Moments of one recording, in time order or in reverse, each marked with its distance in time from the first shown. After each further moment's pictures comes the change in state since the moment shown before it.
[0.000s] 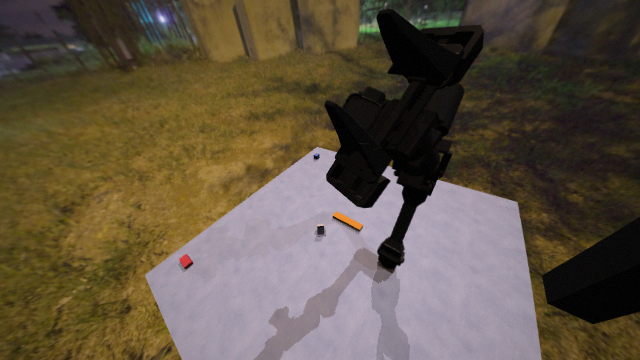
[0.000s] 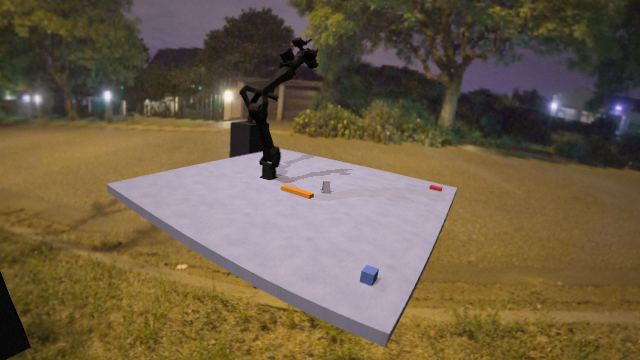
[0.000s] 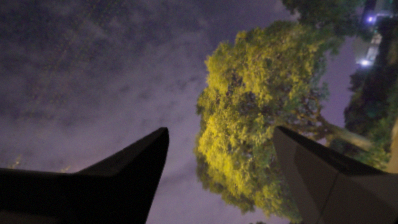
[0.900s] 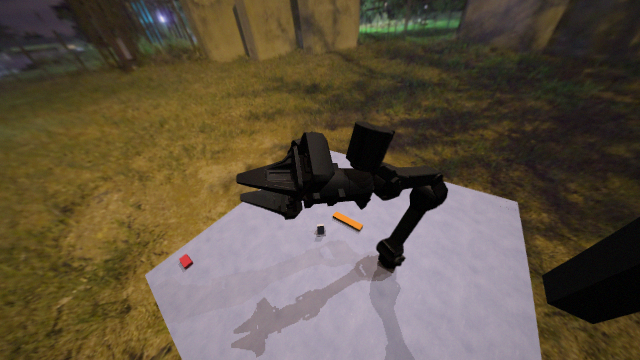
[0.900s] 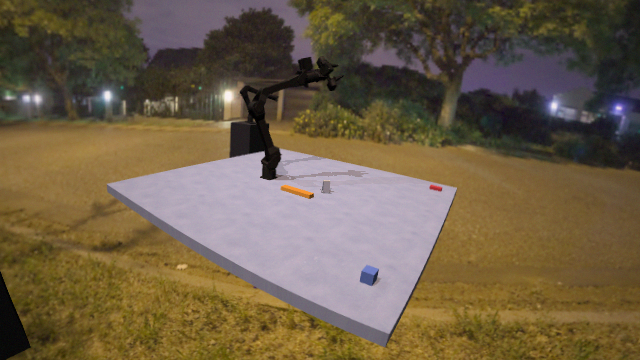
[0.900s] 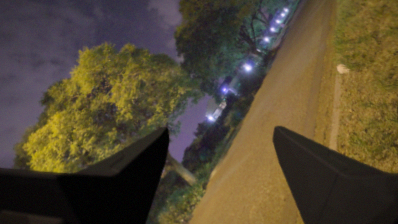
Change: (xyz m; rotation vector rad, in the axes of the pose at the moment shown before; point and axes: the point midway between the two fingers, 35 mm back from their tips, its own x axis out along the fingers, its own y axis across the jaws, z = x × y) arm -0.016 -0.150 0.093 -0.643 -0.116 -0.525
